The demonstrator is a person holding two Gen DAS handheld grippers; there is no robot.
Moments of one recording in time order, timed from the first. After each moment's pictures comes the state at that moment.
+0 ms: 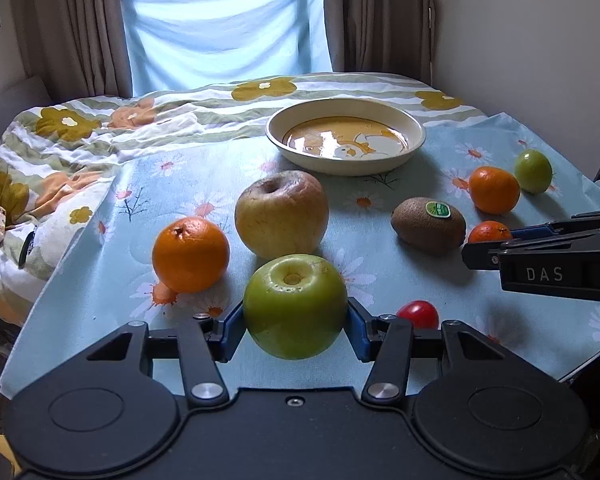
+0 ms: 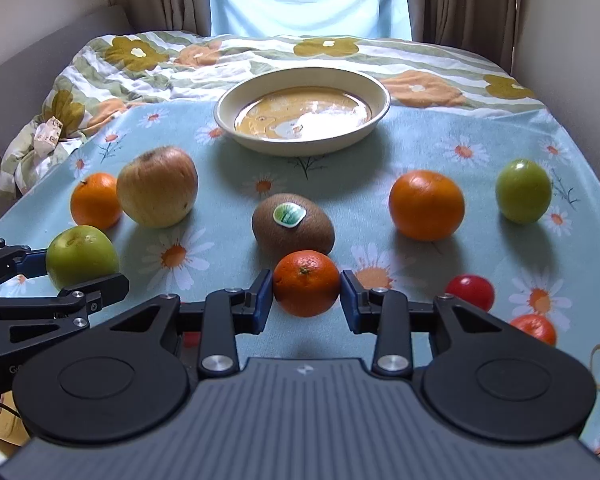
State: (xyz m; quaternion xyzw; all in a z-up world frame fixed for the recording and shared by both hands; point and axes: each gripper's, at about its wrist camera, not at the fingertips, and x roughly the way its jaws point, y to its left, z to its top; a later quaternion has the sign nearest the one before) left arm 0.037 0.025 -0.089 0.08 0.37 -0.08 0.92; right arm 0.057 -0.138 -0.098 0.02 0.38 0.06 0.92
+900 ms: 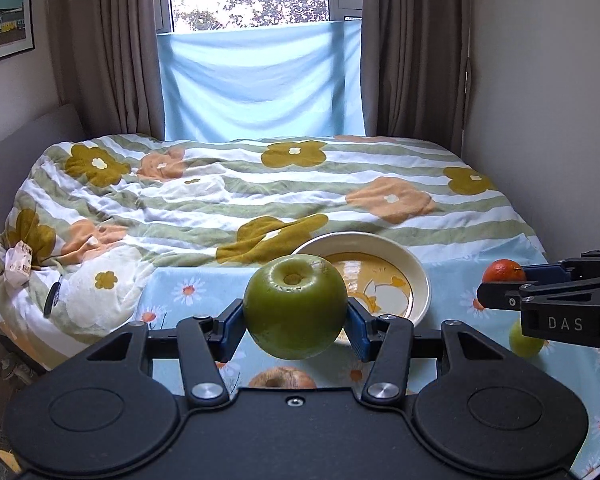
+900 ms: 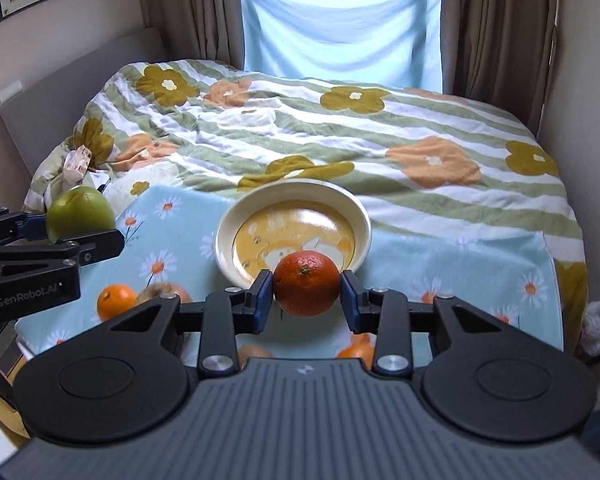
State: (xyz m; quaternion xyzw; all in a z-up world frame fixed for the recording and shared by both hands) left arm 0.120 -0.011 0.036 0.05 0.32 -0.04 0.94; right arm 0.142 -0.181 0.029 -0.01 0.35 0.12 0.93
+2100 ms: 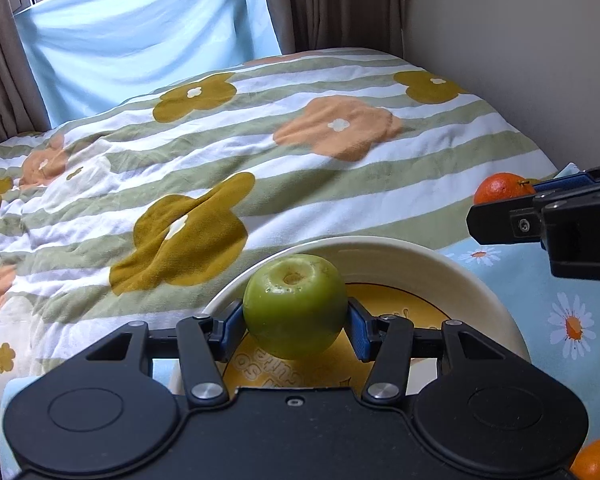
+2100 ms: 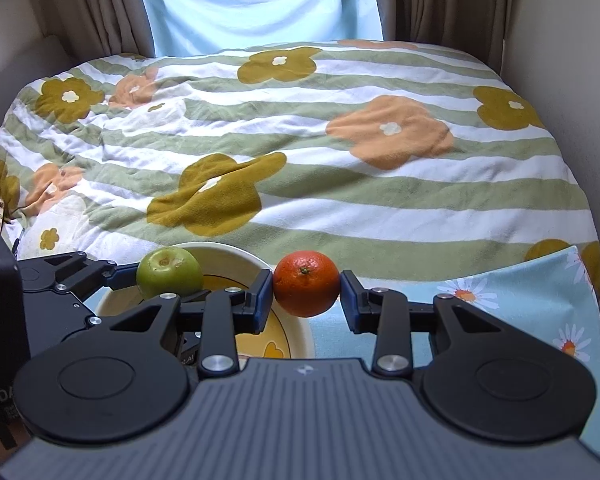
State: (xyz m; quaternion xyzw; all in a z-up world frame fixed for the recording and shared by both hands) left arm 0.352 -0.076 -0.092 0.14 0.42 -0.16 0.88; right arm 0.343 -0.203 -0.043 0.05 0.42 0.02 0.91
